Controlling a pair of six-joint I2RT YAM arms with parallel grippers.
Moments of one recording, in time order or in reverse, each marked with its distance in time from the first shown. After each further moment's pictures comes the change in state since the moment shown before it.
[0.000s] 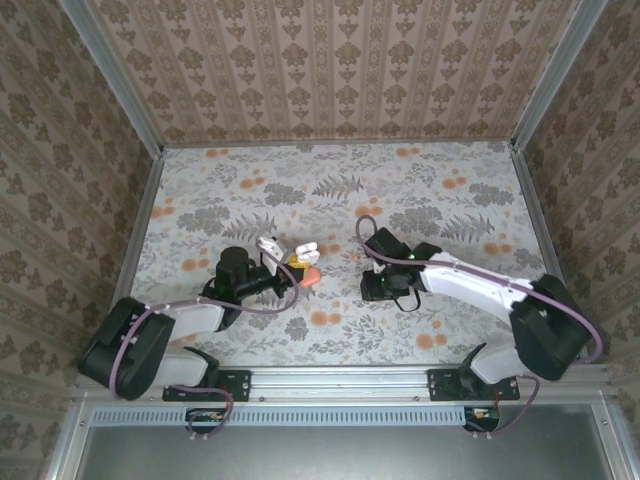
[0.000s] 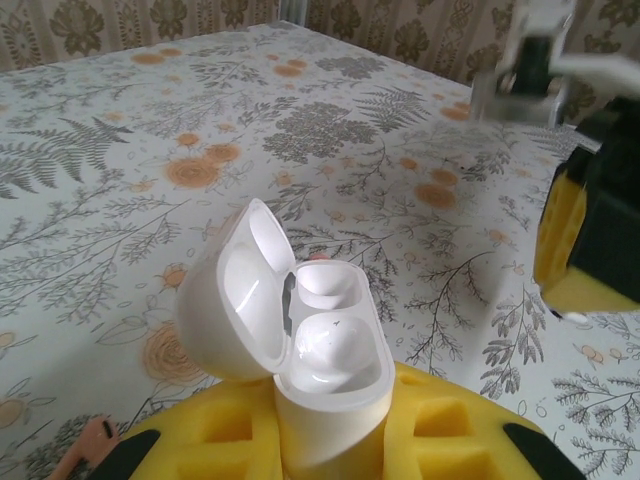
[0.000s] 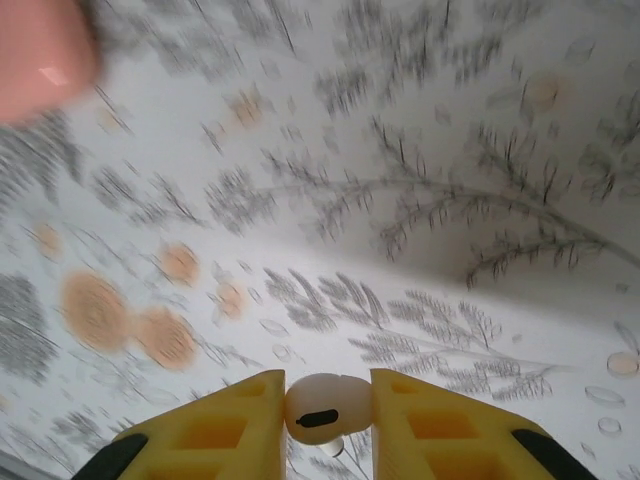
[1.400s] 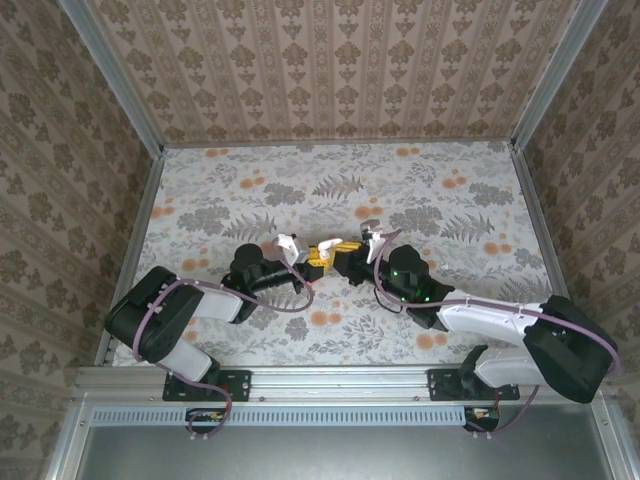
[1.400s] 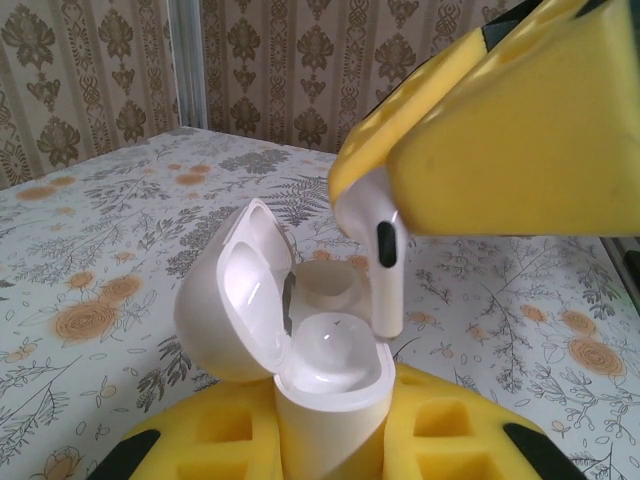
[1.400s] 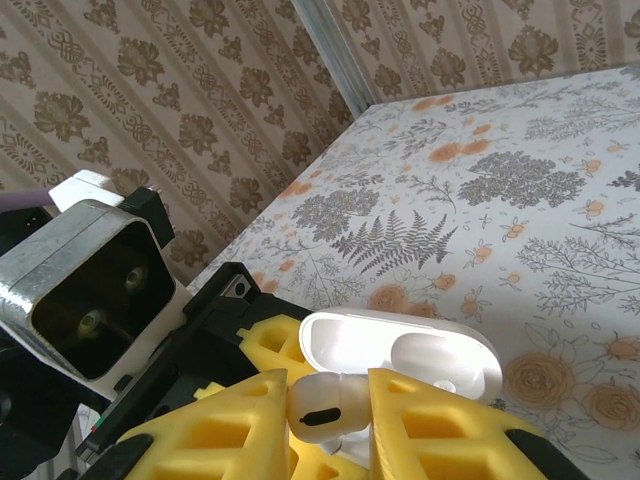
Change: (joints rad) left arm -0.107 0.197 0.082 0.326 0.094 -0.018; right arm 0.093 -0.105 -0.346 1.250 0.029 -0.107
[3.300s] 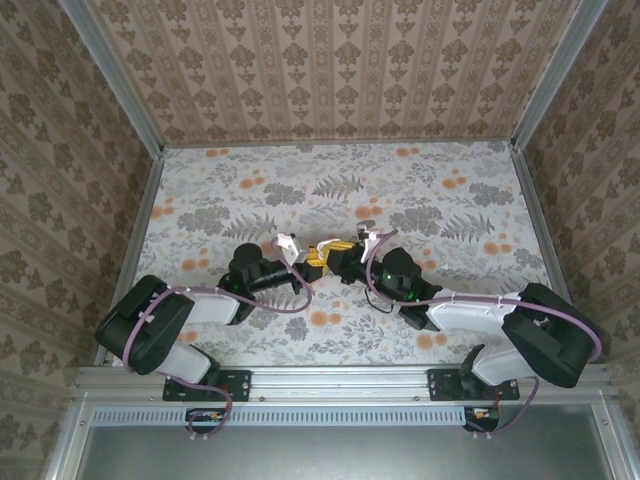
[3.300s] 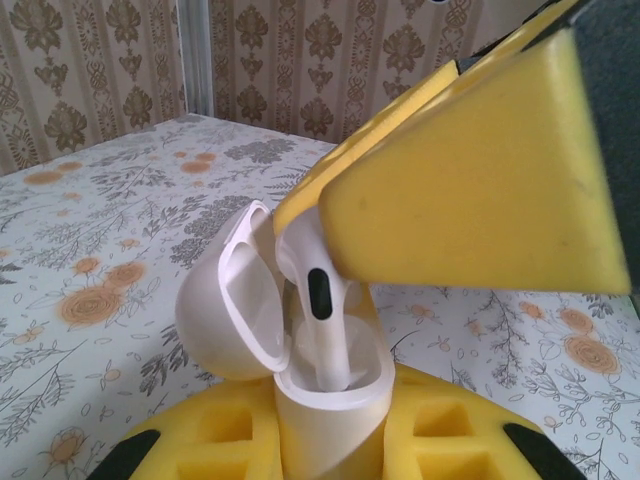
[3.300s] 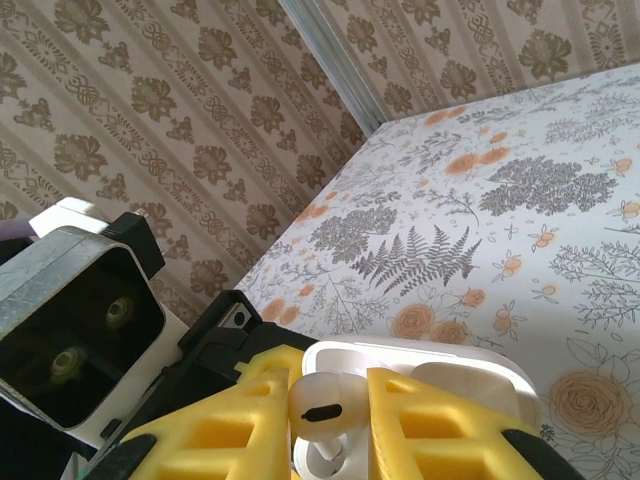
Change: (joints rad) left arm -0.006 -0.077 -0.001 -0.105 -0.028 0.001; right arm 0.034 0.095 -0.007 0.158 0.047 0.087
